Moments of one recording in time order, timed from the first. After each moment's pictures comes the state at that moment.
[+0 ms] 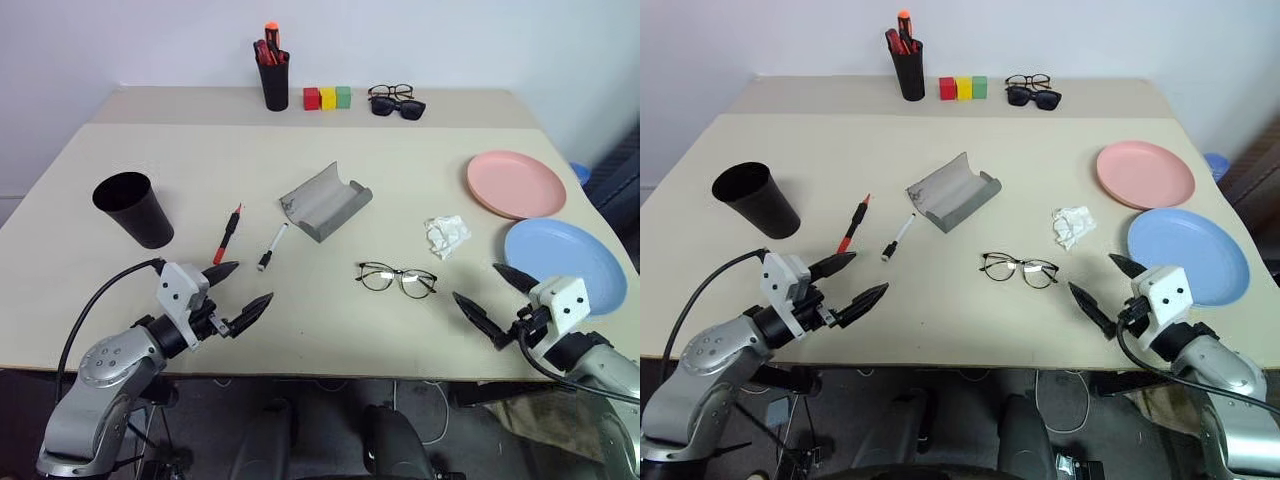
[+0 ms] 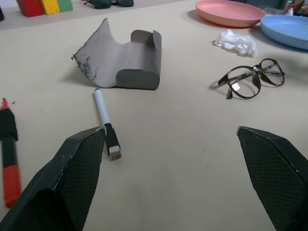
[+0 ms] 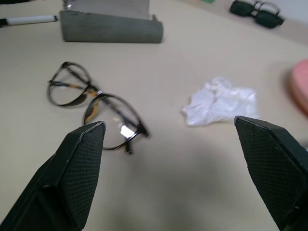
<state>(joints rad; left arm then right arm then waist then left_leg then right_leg) 0.15 0.55 0.15 -0.50 -0.48 0.34 -0.66 0.29 -0.61 -0.34 -0.36 0.41 0.14 0.67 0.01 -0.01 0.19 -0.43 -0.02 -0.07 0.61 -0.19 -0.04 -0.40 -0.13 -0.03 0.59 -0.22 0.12</state>
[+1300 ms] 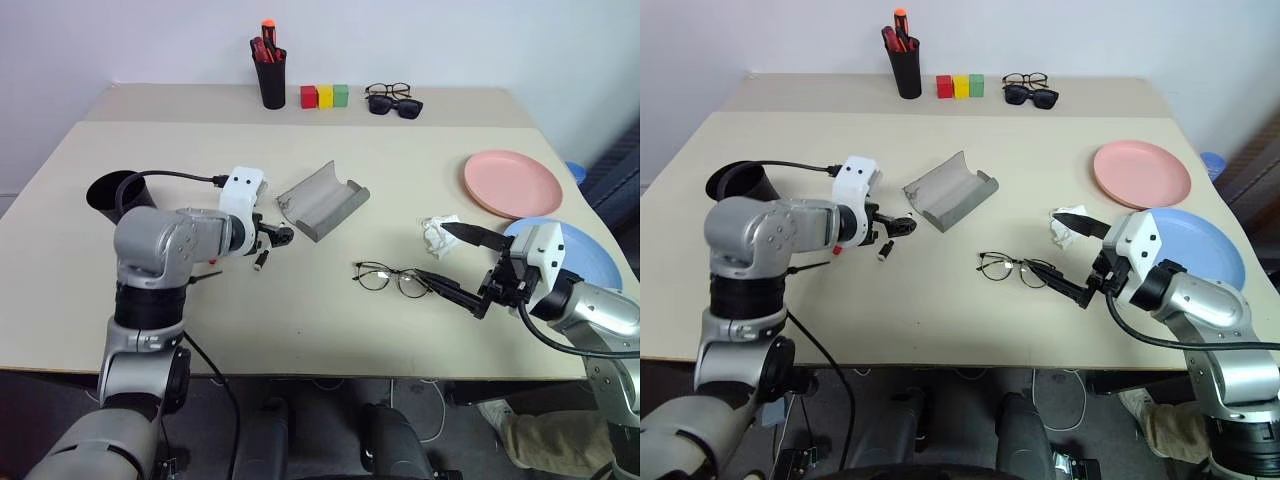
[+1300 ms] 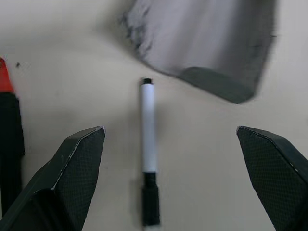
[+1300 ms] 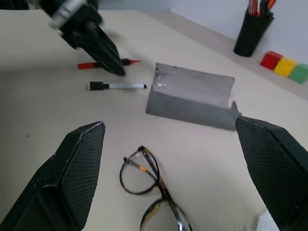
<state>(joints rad) -0.87 0.37 0.01 -0.03 -0.44 1.52 -0.15 -0.05 -0.72 -0.25 -0.41 0.54 0.27 0.89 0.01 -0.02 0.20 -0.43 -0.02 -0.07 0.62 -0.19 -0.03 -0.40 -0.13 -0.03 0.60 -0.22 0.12</state>
